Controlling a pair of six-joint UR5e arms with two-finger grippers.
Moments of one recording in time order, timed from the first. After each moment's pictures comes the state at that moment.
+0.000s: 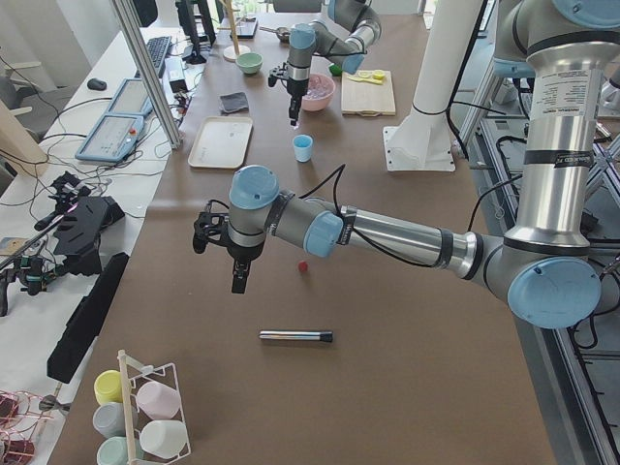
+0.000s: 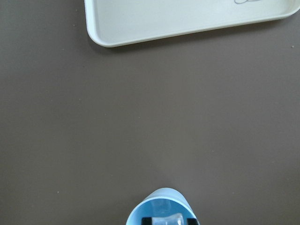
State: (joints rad) left arm -1.53 -1.60 -1.76 -1.77 -2.32 -0.34; right arm 0.55 -0.59 1.48 -1.61 1.86 1.36
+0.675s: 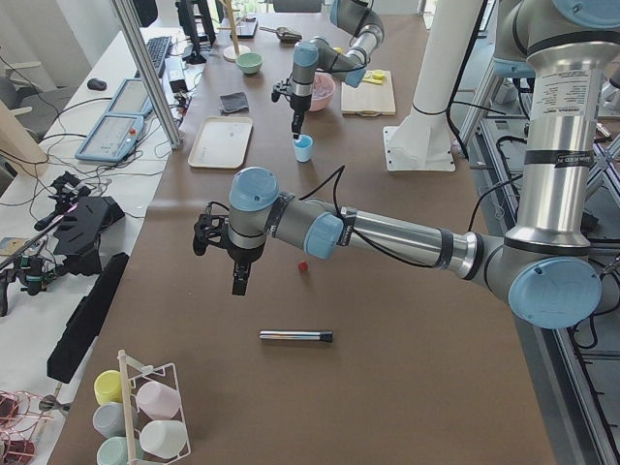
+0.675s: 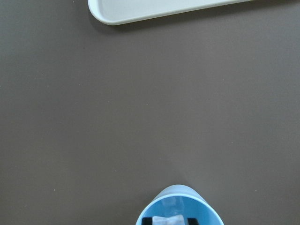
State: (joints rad) left arm -1.53 -1.59 -1.75 -1.77 -2.32 -0.34; right arm 0.51 -0.58 1.41 -1.55 1.82 1.39
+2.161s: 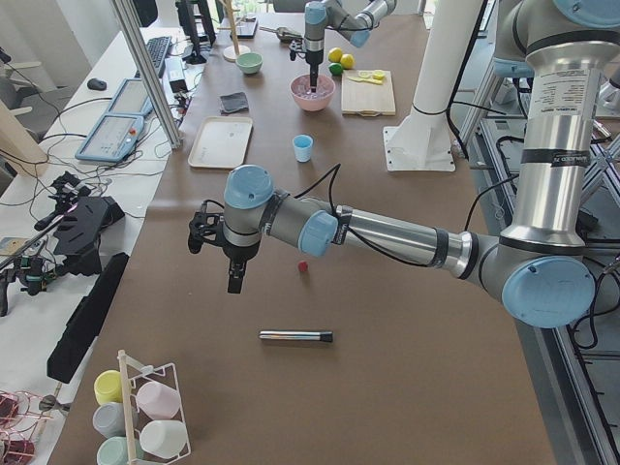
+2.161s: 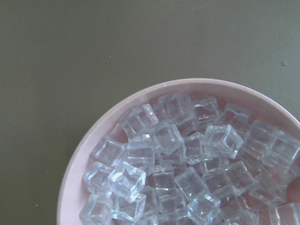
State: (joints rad) left arm -1.53 -1.62 -1.74 -1.77 -2.32 -0.35; right arm 0.65 -1.24 1.94 -1.62 1.98 1.08
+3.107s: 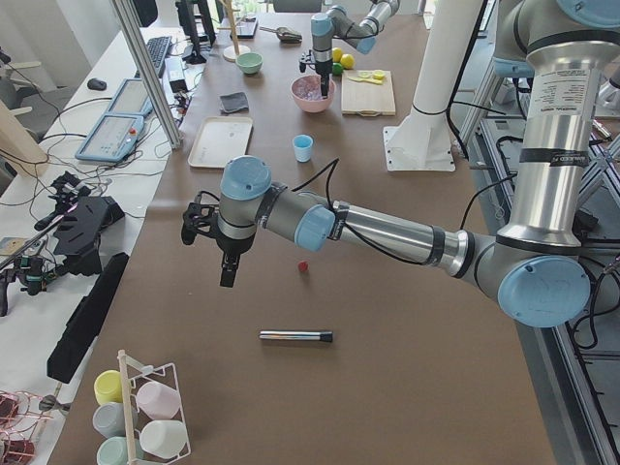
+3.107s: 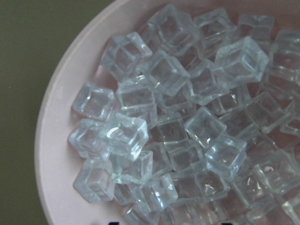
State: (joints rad) left arm -1.55 -1.64 -1.74 -1.77 -2.32 -0.35; right arm 0.58 -1.24 1.92 -1.61 2.04 1.16
